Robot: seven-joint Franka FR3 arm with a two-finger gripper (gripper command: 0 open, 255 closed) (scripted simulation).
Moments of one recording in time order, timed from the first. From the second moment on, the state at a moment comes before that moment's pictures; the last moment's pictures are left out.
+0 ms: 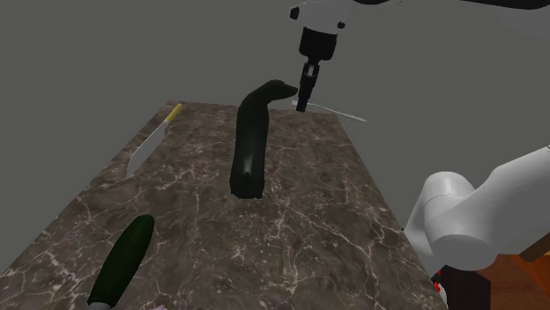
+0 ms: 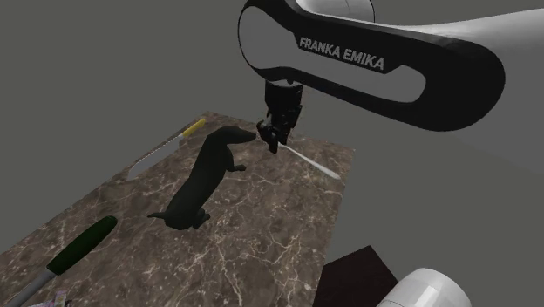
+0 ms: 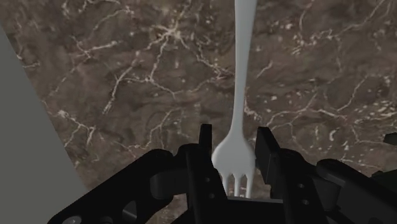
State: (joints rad) arm 0.26 -0.52 -0.05 -2.06 0.01 1.61 -0.32
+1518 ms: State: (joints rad) arm 0.40 -0.51 0.40 -2.01 0.18 1.61 0.23
